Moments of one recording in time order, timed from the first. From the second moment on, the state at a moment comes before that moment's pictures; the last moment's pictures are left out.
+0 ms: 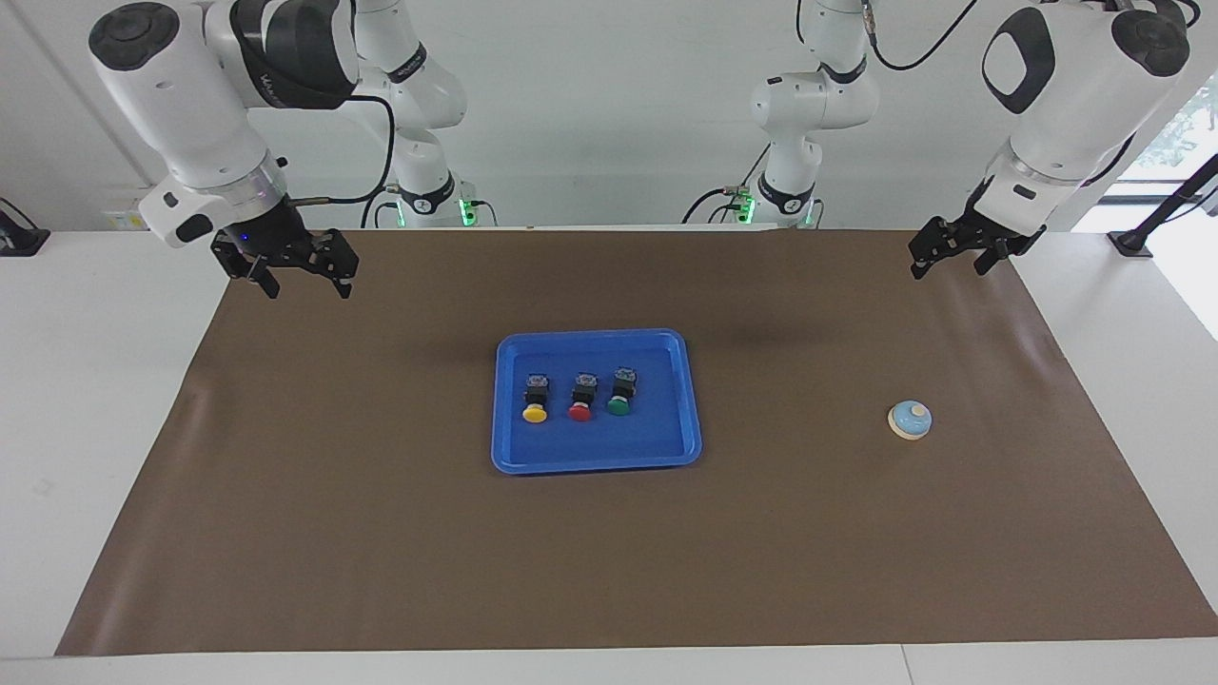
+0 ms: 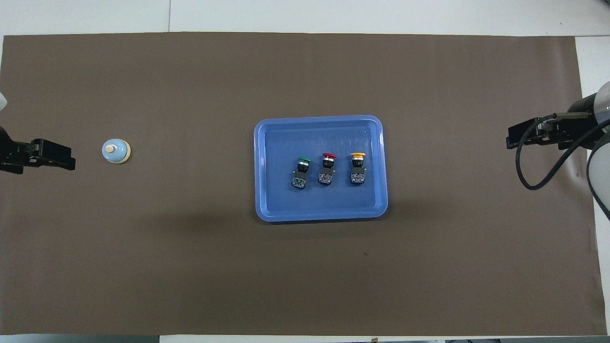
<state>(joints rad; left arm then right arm) -0.01 -0.05 -0.01 -1.72 0.00 1.60 0.00 -0.08 0.02 0.08 -1.67 0.01 1.65 0.03</state>
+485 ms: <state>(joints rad) -0.01 -0.05 0.00 -1.71 0.00 1.60 0.00 -0.08 0.02 0.08 -1.67 0.01 1.65 0.03</state>
